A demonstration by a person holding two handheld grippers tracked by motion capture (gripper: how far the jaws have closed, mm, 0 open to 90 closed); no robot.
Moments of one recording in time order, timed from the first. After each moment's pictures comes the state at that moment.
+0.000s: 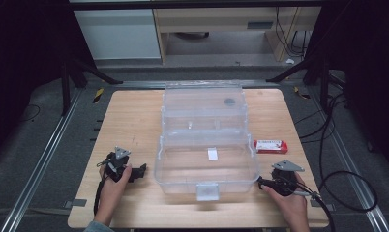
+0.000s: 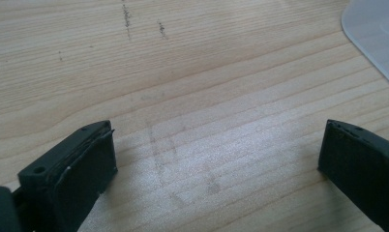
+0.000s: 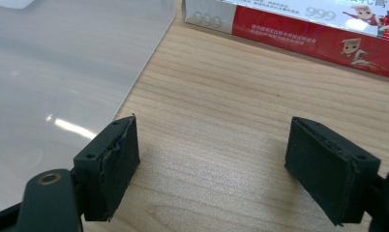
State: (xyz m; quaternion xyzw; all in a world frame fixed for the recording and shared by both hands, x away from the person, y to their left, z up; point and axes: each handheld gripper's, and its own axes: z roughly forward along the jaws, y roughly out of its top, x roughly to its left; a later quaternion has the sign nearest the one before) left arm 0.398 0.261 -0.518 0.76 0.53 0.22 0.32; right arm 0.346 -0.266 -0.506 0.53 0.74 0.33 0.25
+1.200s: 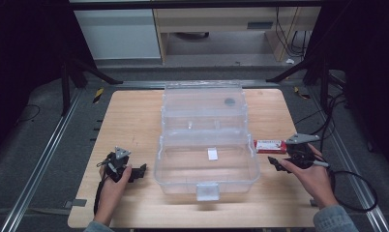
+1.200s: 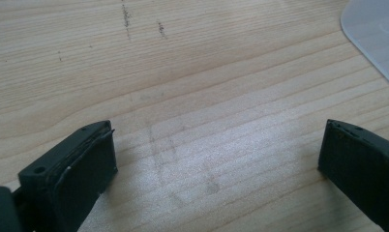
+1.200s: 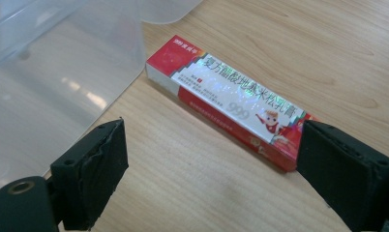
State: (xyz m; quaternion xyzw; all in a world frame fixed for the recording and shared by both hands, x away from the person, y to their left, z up) left arm 0.398 0.261 -0.518 0.76 0.52 0.22 0.32; right arm 0.404 -0.312 -0.441 0.43 0.82 0.31 0.22
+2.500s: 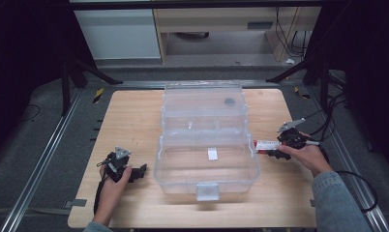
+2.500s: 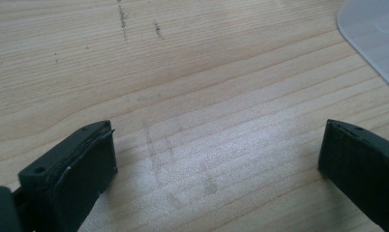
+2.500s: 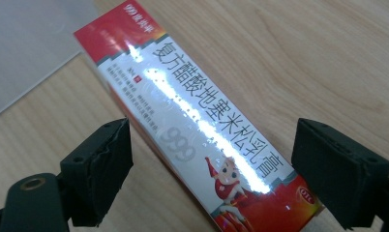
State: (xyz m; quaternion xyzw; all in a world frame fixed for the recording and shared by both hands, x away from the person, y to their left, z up) left arm 0.398 0.261 -0.518 0.76 0.52 0.22 0.32; right arm 0.482 -0.330 -0.474 0.36 0.88 0.27 0.13
